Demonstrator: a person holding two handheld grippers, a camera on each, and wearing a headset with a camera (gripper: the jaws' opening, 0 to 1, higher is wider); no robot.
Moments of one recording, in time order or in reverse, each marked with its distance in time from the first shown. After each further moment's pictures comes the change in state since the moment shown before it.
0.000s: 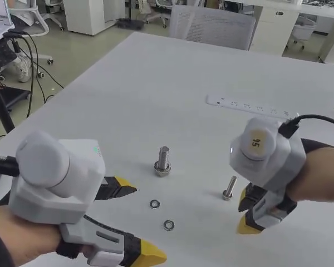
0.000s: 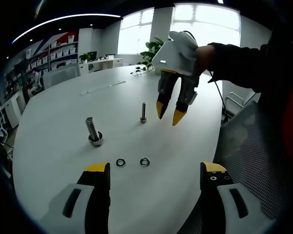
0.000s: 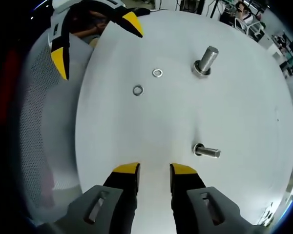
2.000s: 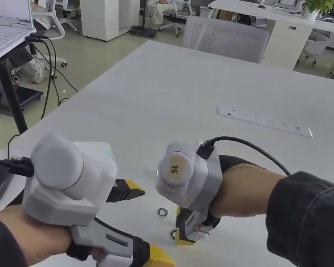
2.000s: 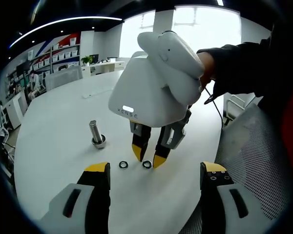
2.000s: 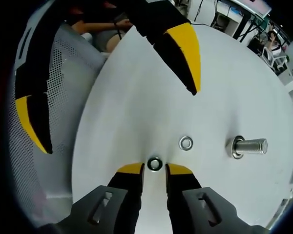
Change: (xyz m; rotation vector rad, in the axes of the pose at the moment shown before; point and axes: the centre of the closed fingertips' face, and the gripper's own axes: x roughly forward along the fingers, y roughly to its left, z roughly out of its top) left arm -0.004 -0.001 0.002 -0.001 -0.030 0.016; right arm 0.049 0.027 0.100 -0.261 -0.024 0.038
